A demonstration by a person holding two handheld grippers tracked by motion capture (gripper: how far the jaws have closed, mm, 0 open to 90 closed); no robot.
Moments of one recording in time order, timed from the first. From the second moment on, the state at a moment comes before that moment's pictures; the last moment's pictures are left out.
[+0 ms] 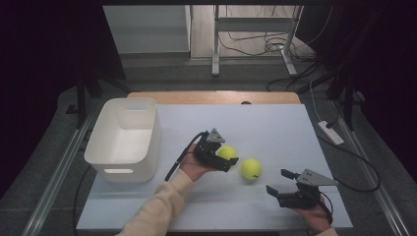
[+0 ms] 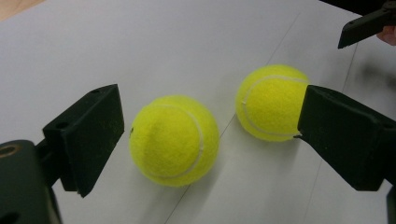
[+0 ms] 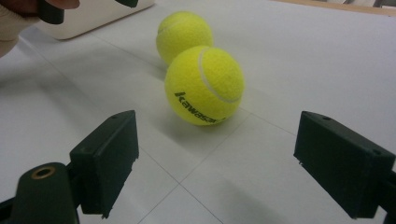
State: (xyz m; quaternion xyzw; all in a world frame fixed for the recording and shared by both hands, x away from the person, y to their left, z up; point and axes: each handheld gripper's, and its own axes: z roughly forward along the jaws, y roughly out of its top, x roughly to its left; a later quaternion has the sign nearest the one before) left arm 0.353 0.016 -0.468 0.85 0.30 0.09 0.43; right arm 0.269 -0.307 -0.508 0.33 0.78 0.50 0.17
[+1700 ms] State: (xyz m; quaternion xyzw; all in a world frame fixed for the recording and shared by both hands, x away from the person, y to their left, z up) left arm 0.384 0.000 -0.497 0.86 0.33 0.06 0.38; right arm 0.269 -0.308 -0.508 0.33 0.78 0.50 0.16
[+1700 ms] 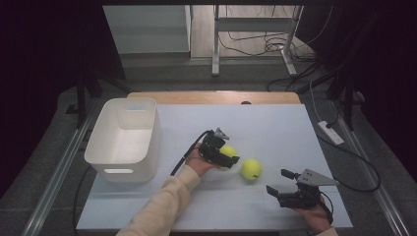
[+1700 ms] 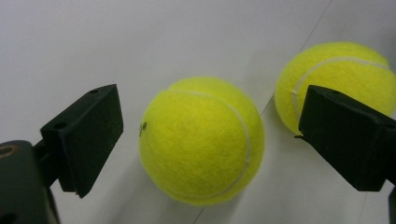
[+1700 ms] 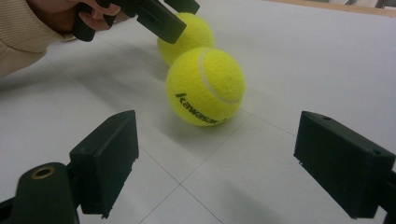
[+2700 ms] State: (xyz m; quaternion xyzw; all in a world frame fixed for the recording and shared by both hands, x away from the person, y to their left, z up) left arm 0.383 0.001 -0.501 0.87 0.33 0.07 0.36; right arm 0.269 -0.308 -0.508 0.32 0.79 0.50 0.16
